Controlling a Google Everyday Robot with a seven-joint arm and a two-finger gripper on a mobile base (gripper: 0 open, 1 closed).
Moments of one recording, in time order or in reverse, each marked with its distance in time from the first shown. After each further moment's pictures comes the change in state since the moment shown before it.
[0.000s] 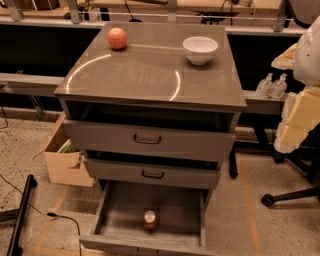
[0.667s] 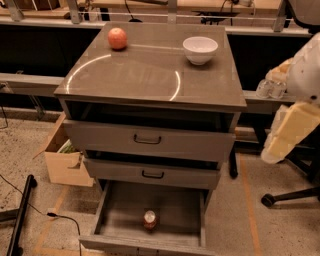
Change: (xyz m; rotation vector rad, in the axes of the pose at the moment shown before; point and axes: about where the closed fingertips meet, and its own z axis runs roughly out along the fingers) arm -0.004 0.011 0.020 -0.016 -0.079 0.049
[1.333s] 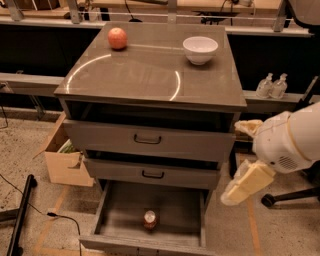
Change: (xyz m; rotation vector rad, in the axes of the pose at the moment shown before) arm -0.012 0.062 0.105 -0.075 -0.297 0.089
